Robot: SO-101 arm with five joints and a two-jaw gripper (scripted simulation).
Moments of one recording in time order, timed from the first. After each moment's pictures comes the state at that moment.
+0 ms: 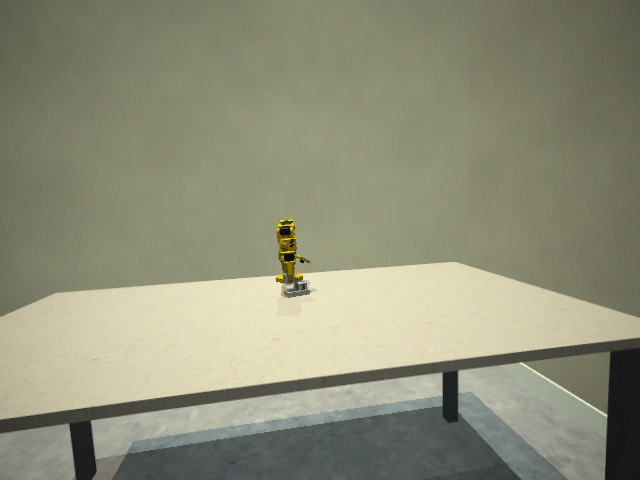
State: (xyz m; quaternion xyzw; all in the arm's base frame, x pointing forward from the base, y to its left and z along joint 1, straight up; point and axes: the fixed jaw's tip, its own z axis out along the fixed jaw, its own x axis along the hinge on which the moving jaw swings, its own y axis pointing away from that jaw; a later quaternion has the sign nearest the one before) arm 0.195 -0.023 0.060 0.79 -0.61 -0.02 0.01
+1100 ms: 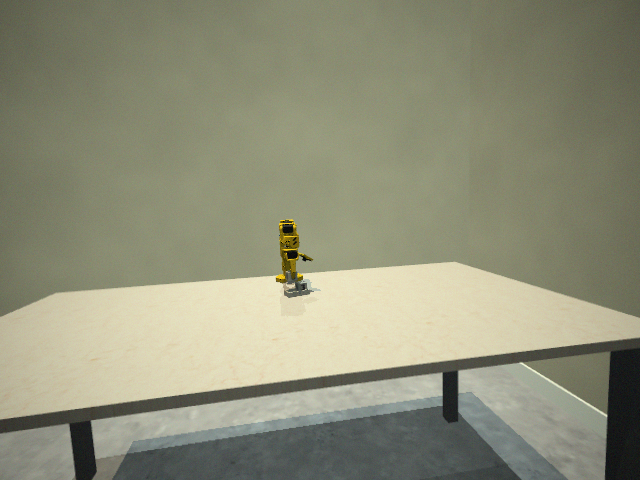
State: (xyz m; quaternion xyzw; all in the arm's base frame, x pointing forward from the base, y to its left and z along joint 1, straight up) arm 0.198 -0.014 0.067 0.80 -0.59 0.00 0.00
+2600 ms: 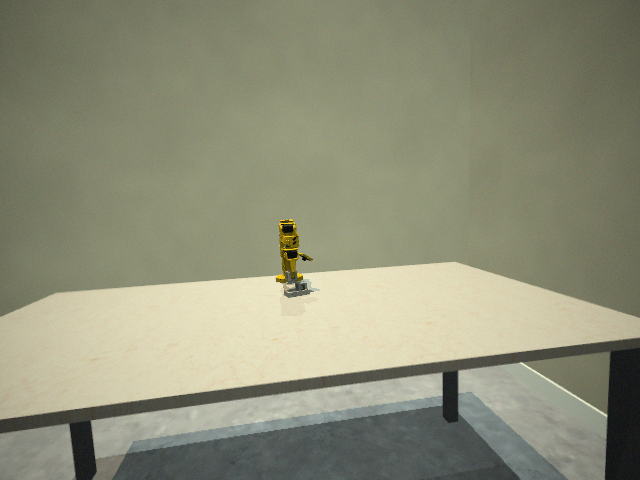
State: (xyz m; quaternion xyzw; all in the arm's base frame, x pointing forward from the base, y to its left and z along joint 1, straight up) arm 0.197 -0.015 0.067 0.80 -0.59 0.00 0.00
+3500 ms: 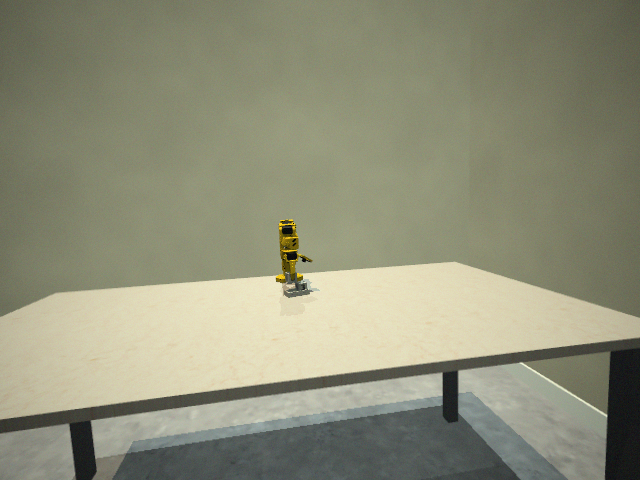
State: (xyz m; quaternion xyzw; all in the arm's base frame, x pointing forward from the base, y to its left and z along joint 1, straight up) arm 0.194 -0.016 0.062 0.80 -0.60 0.00 0.00
